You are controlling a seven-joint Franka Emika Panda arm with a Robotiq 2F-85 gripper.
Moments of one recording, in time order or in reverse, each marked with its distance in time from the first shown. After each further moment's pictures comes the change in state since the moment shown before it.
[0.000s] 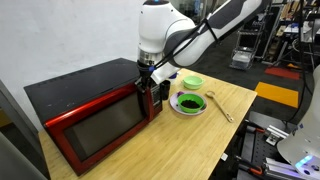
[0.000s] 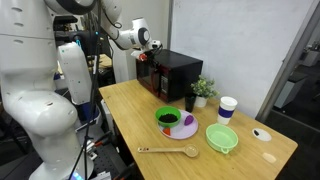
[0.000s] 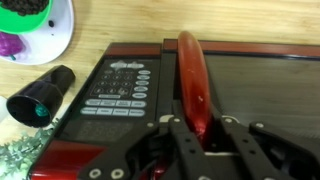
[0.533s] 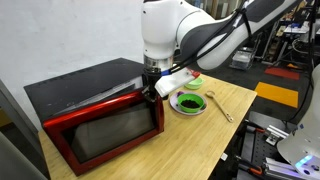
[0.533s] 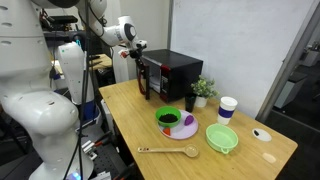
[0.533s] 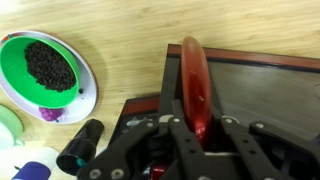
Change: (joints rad) arm 0.034 -0.110 0.095 -0.098 -0.022 -0.166 0.344
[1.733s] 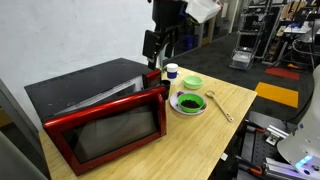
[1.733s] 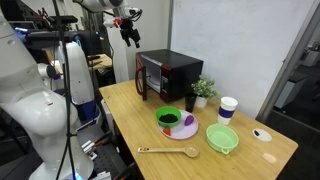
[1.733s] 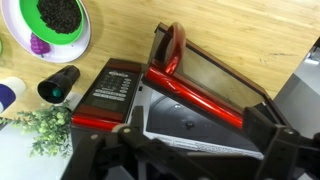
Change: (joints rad) arm -0.029 -0.258 0.055 0.115 0.197 -0.237 -0.531
